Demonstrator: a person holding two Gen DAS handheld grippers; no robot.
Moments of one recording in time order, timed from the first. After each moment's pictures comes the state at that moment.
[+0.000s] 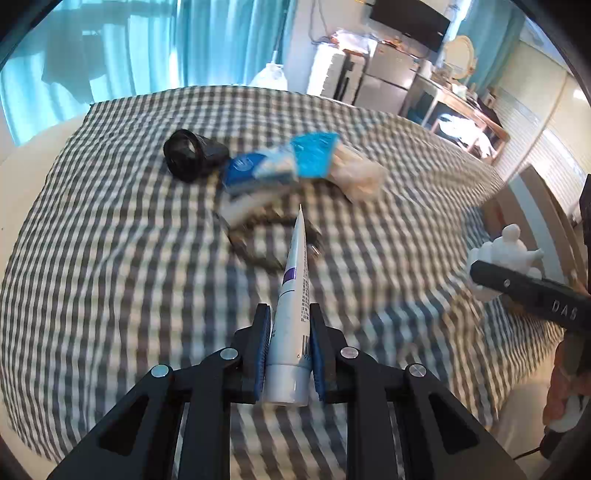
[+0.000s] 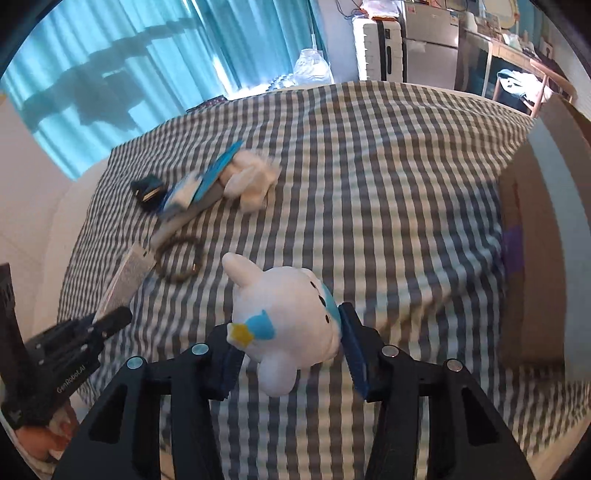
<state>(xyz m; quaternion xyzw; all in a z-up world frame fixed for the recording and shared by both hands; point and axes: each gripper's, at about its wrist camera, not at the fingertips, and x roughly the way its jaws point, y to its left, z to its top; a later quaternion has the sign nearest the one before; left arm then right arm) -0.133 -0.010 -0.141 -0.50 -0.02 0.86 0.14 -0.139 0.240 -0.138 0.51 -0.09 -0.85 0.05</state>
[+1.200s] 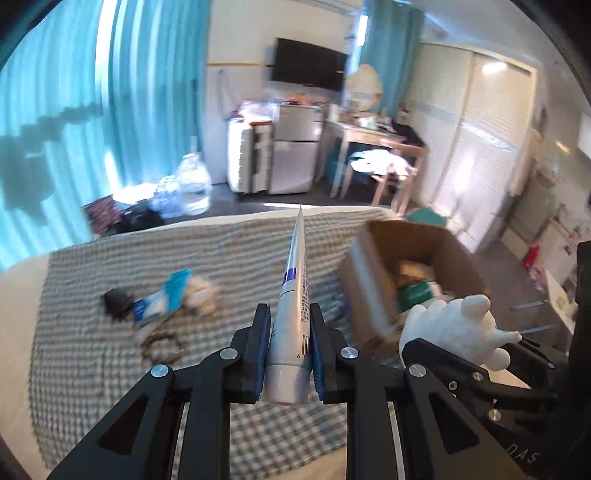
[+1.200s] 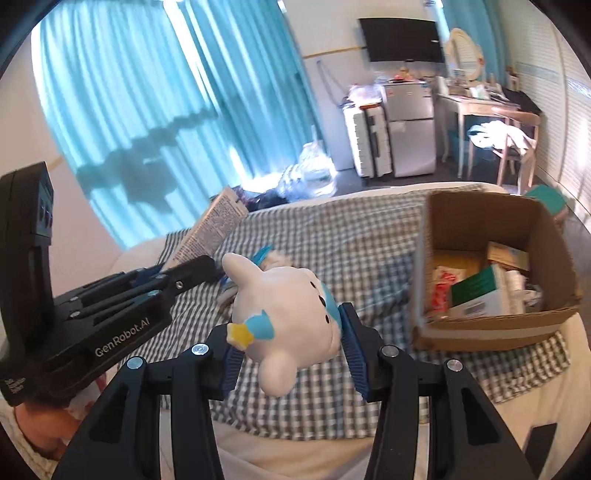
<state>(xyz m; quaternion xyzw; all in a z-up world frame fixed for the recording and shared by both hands) -0.058 0.146 0.060 -0.36 0.04 0.90 0.26 0.000 0.305 0.038 0.35 -0.14 -0.93 0.04</state>
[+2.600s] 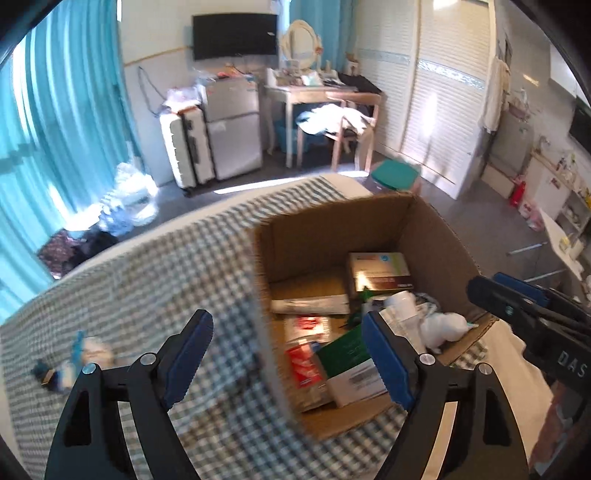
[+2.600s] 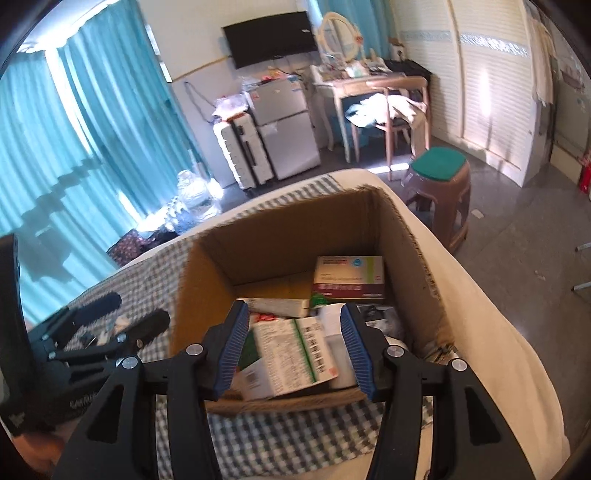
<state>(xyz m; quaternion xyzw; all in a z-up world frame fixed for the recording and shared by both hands) -0.108 0.344 0.010 -0.38 0.14 0.86 0.30 -0.022 0.527 0.010 0.35 -0.19 -0.90 -0.14</state>
